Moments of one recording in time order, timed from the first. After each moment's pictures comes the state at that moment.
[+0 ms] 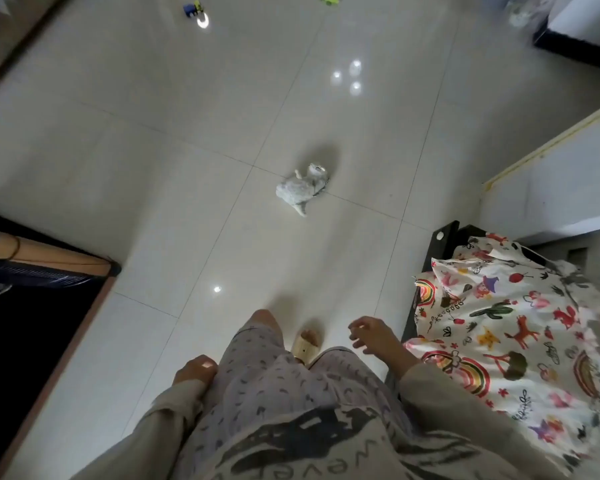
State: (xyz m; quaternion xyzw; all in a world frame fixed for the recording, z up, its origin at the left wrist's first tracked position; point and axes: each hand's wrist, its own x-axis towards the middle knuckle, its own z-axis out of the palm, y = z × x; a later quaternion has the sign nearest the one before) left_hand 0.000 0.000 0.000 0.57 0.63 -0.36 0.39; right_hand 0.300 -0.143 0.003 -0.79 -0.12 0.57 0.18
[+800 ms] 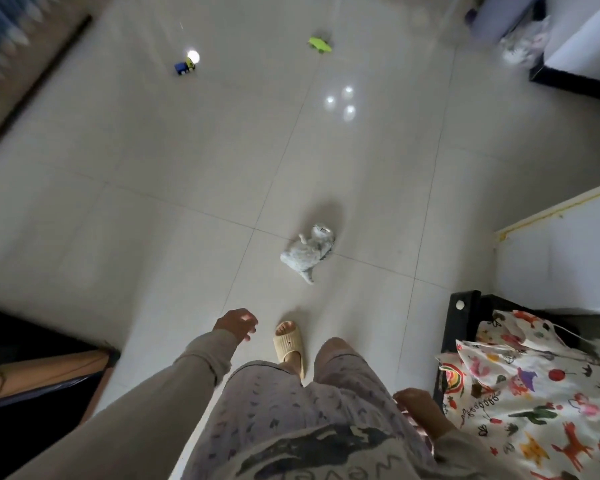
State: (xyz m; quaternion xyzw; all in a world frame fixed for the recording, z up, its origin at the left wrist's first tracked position) left_hand 0.221 0.295 0.018 0.60 0.57 -0.26 0.49; right_hand 0.413 -0.022 -0.024 -0.84 0.00 0.54 0.07
